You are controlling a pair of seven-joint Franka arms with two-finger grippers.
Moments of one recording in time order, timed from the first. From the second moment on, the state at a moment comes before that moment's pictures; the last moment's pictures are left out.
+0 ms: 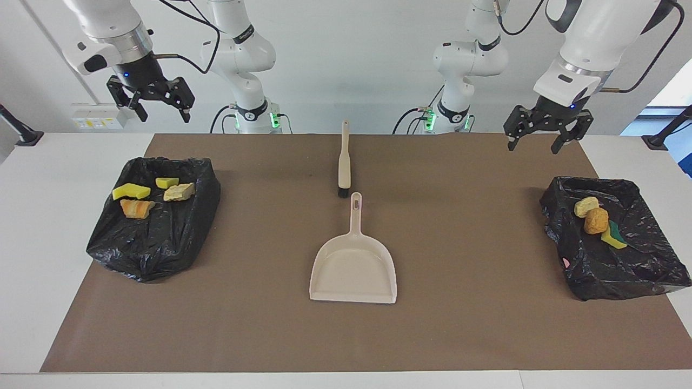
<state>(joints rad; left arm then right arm) -0.17 0.00 0.03 -1.50 0.00 1.55 0.03 0.03 -0.10 -0.08 -1.58 -0.03 1.45 -0.02</state>
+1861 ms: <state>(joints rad) -0.12 -0.04 0.03 -1.48 -0.01 1.46 0.06 0.03 -0.10 -0.08 -1.58 -0.03 1.45 -0.02</state>
